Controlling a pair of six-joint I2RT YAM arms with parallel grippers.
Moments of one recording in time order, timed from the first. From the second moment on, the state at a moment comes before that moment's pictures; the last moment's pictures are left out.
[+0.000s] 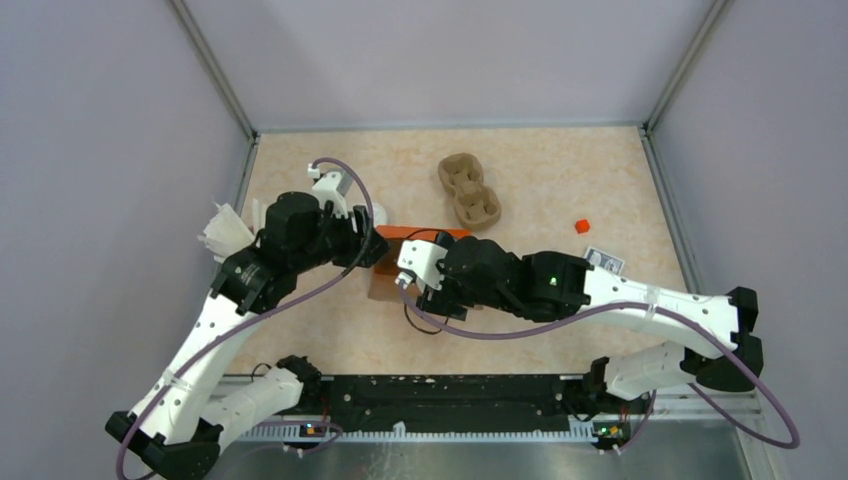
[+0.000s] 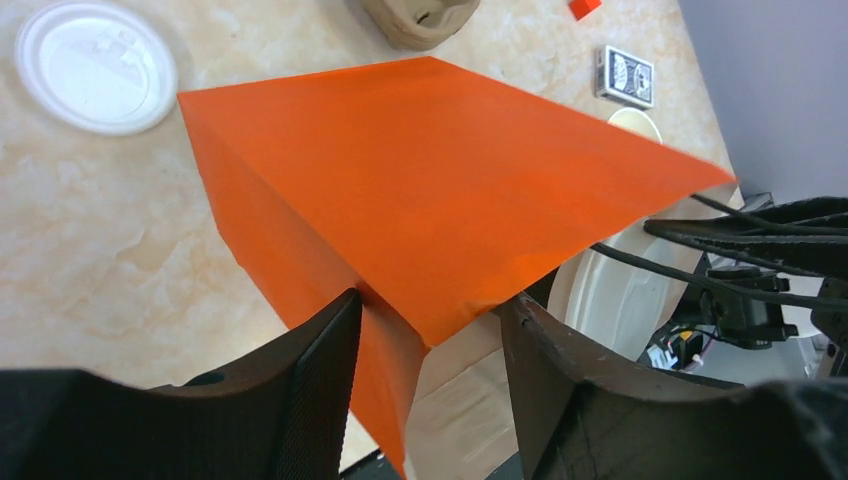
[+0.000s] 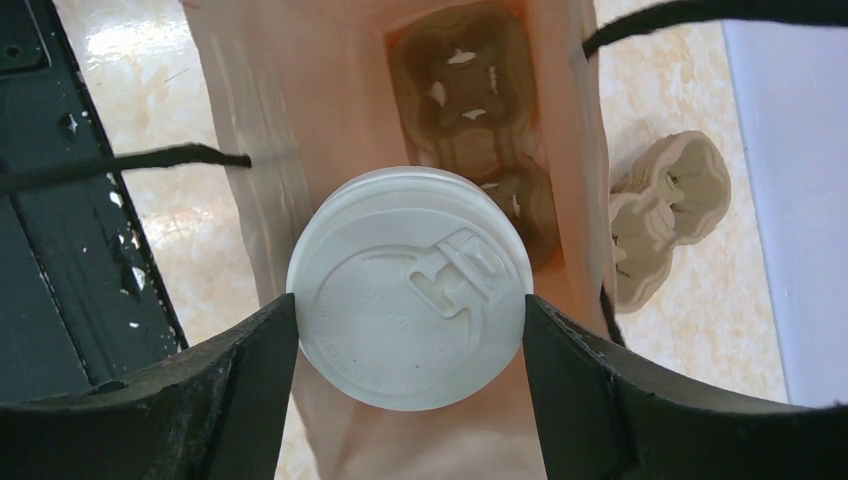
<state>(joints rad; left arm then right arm) -0.52 0.91 1.14 -0.72 0.18 -0.44 1.30 1.29 1.36 -0.75 0.30 -0.29</state>
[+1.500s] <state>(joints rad) -0.52 0.91 1.14 -0.97 0.09 -0.50 1.30 1.33 1.28 -0.66 0.38 -0.30</state>
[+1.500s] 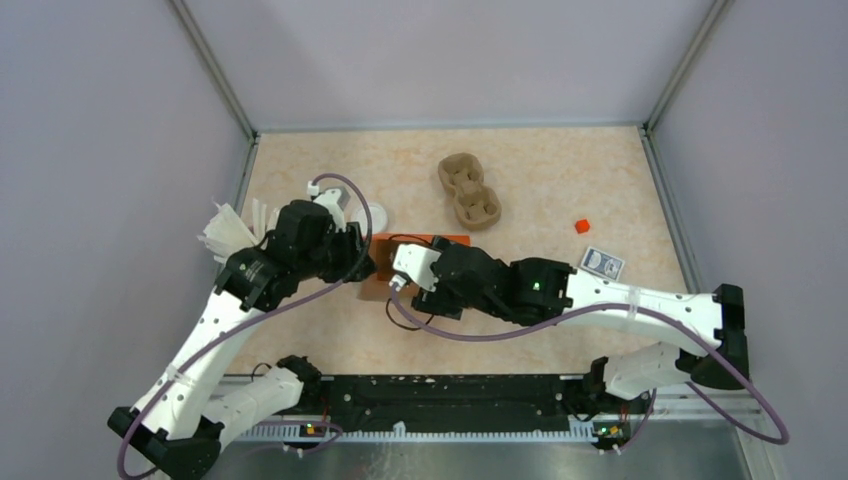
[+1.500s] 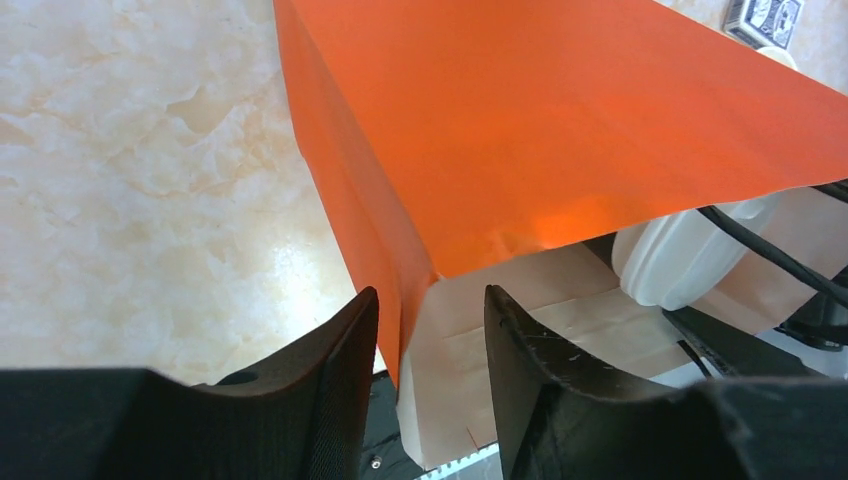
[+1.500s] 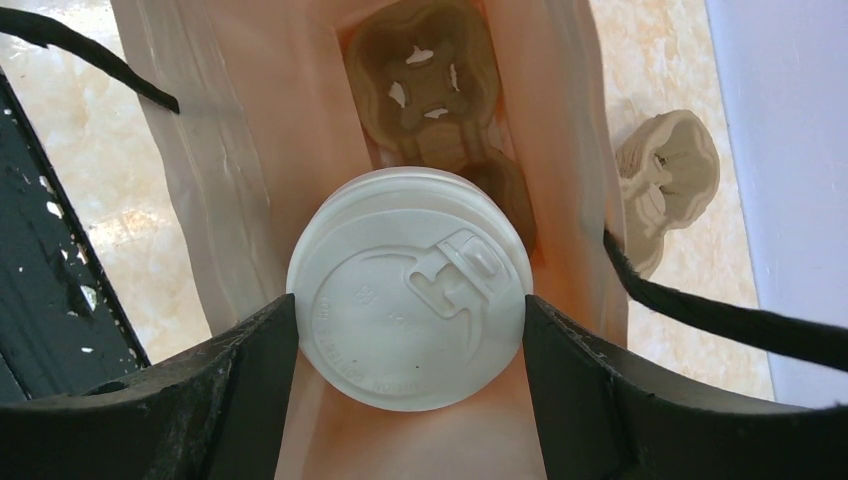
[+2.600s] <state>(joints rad) -0.52 0.93 1.05 -0.71 0.34 -0.34 1.30 1.30 1.22 -0.71 0.37 -0.52</state>
